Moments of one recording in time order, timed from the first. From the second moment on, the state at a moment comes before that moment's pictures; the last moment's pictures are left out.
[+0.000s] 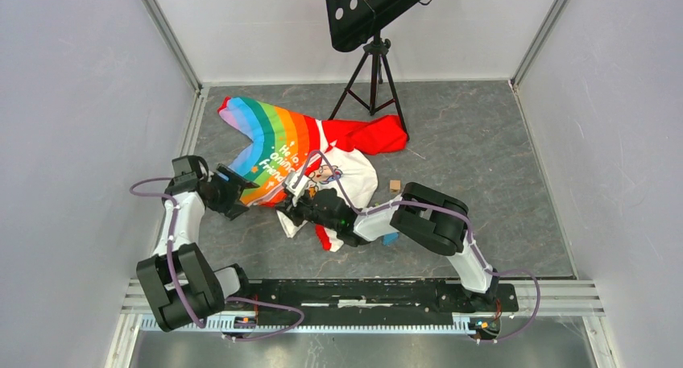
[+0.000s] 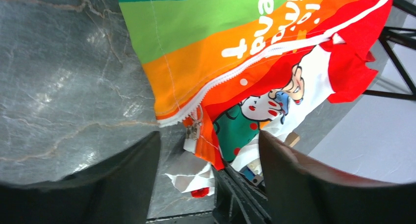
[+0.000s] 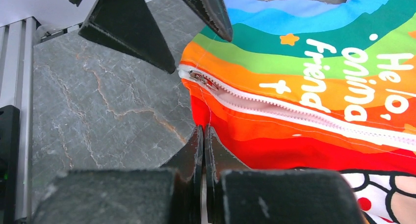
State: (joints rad) left arm 0.37 1.19 0.71 -0.62 0.46 -0.71; right arm 1.14 2.13 1.08 0.94 -0.01 0.08
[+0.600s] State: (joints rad) left arm 0.37 1.09 0.65 -0.67 0.47 -0.78; right arm 1.14 2.13 1.07 0.99 -0.03 0.10
